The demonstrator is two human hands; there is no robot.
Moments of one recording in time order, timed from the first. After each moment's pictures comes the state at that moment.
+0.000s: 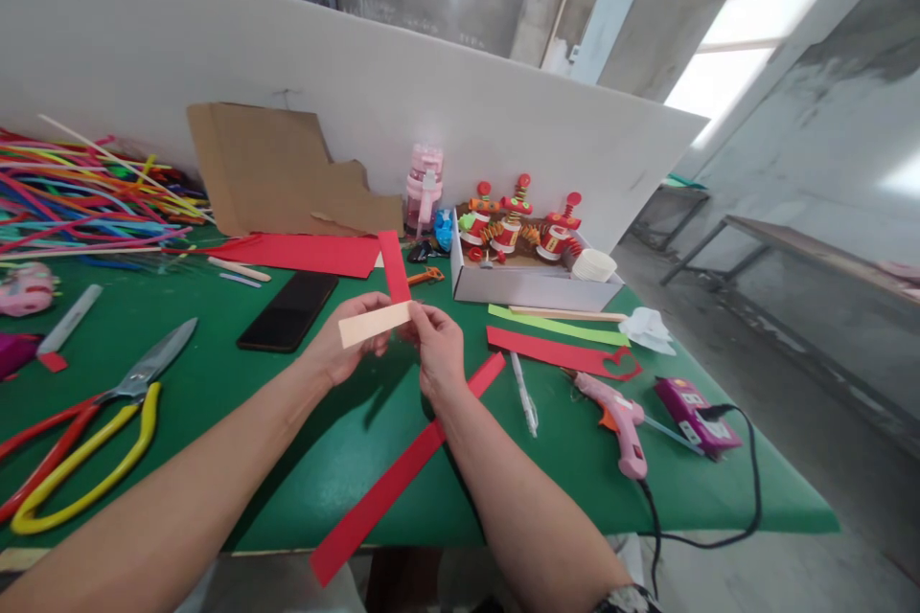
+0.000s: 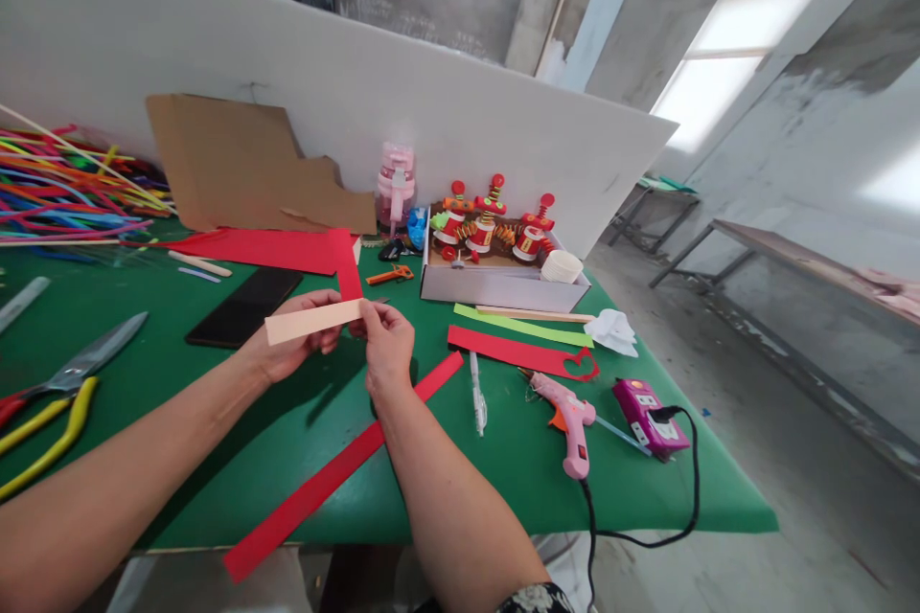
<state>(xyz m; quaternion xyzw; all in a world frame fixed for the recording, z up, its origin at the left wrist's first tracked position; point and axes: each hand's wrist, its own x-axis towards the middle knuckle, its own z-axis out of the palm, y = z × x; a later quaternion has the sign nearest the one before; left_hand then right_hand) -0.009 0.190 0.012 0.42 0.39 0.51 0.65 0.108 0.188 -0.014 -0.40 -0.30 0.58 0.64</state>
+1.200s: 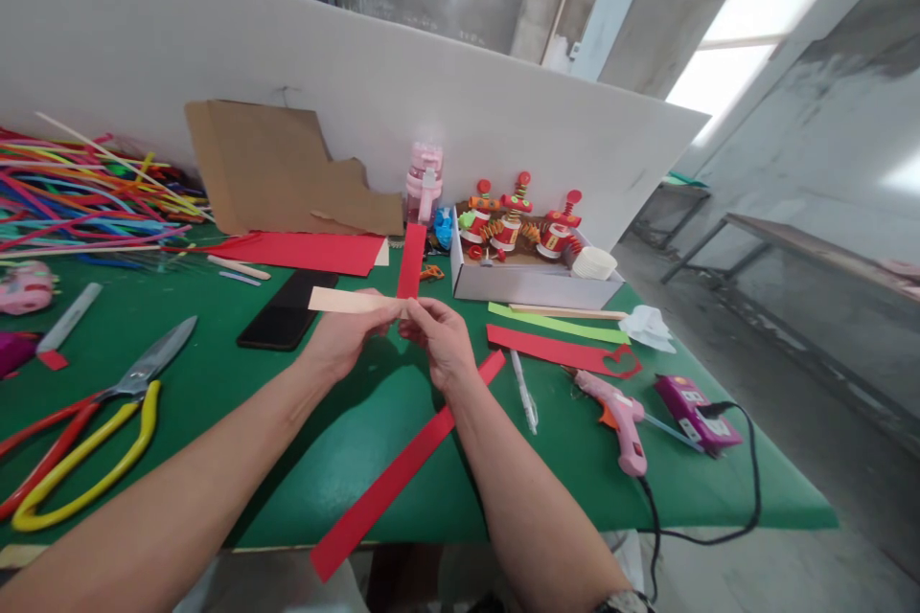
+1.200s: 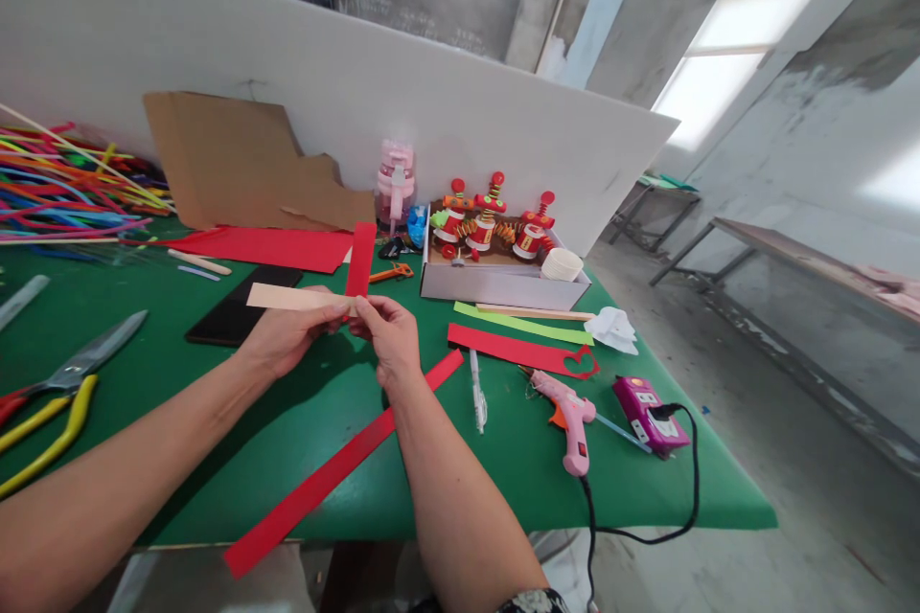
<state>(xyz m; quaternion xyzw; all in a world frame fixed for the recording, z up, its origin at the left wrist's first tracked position) -0.007 0.192 0.007 0.46 0.42 0.56 0.55 0.120 0.186 0.003 -0.39 -0.35 0.62 0.58</state>
